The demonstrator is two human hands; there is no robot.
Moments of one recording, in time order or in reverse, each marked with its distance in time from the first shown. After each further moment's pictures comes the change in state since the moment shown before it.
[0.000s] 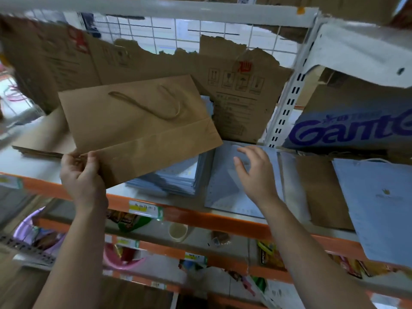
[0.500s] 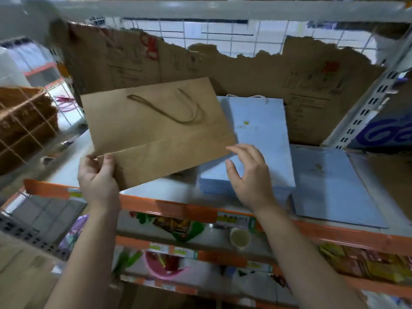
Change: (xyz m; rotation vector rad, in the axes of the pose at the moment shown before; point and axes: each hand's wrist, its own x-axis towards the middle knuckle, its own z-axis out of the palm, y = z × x) left_hand 0.151 -0.026 -0.107 -0.013 -0.109 -0.070; right_hand 0.006 -0.177 0.155 0.029 0.097 -0.150
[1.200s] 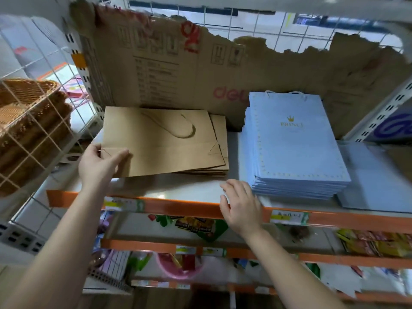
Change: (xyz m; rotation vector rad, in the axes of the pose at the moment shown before) left_hand 0.174 -0.070 -0.085 0.513 -0.251 -0.215; right_hand -0.061 -0.068 0.143 -0.413 -0.225 0.094
